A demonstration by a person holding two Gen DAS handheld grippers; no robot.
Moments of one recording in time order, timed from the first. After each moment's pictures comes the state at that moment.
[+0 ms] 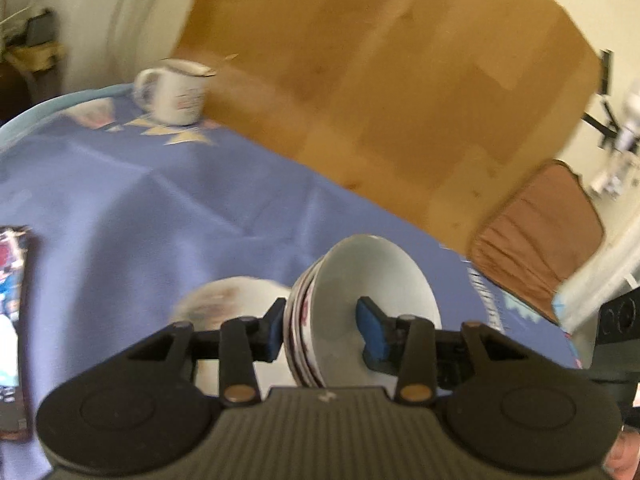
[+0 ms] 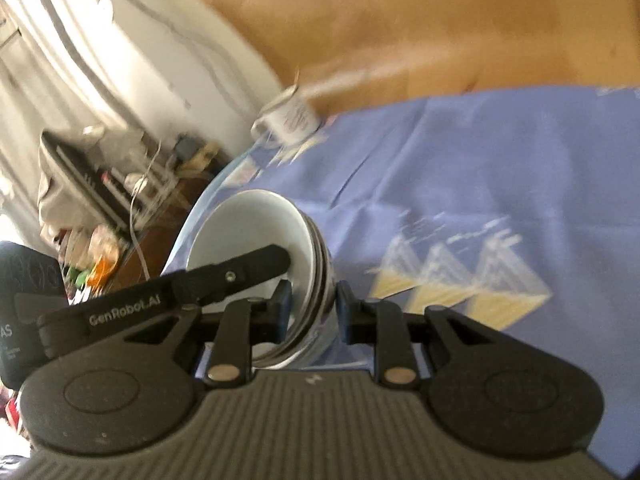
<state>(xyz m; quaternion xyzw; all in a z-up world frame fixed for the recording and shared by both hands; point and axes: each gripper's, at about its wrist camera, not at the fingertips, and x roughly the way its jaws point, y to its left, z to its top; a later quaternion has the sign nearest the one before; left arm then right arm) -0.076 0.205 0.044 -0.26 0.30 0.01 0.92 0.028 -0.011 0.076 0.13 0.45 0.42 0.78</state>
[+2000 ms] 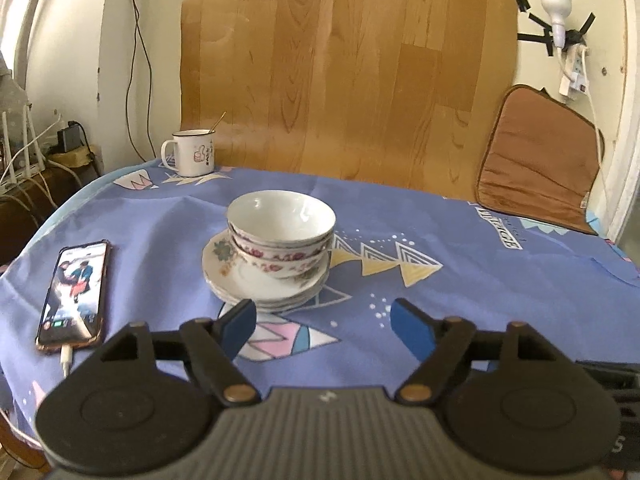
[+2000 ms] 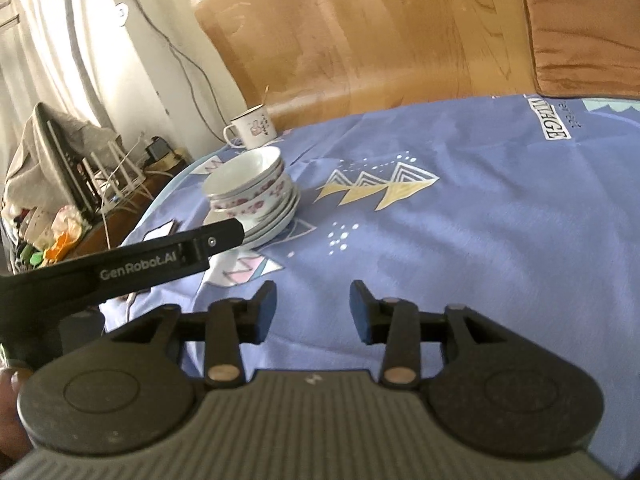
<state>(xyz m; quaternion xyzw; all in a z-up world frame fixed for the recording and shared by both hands) -0.200 0.093 0.035 -0.08 0.24 0.07 0.96 -0.132 -0.088 0.075 0.09 0.36 0.32 0.87</state>
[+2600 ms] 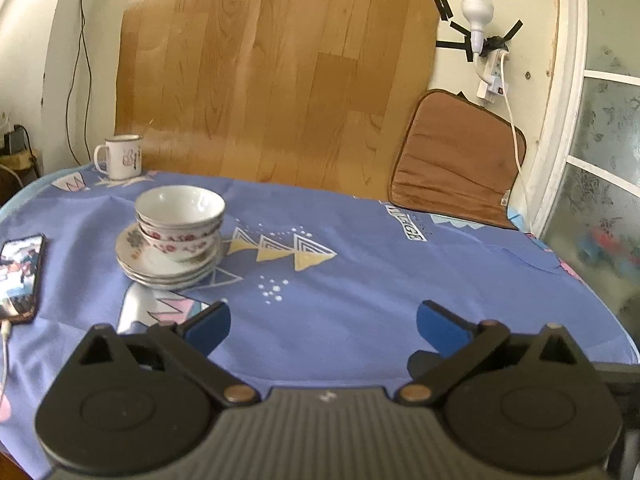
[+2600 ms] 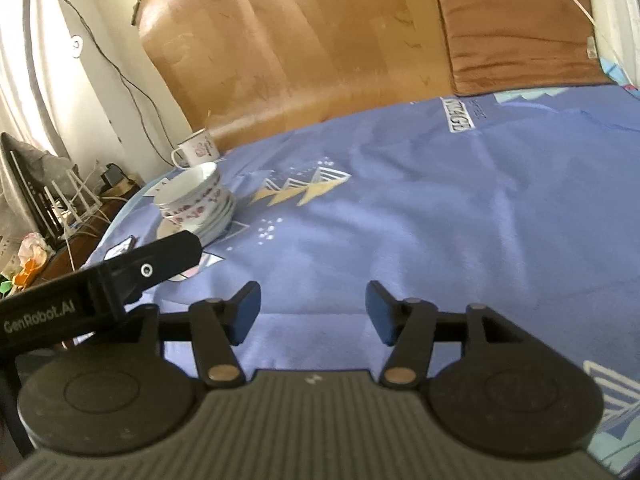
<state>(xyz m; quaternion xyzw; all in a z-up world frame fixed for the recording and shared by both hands) -0.229 0.036 0.036 -0.09 0.22 -0.03 0.97 -0.165 -0.139 0.075 0.12 0.35 0.23 0.90</state>
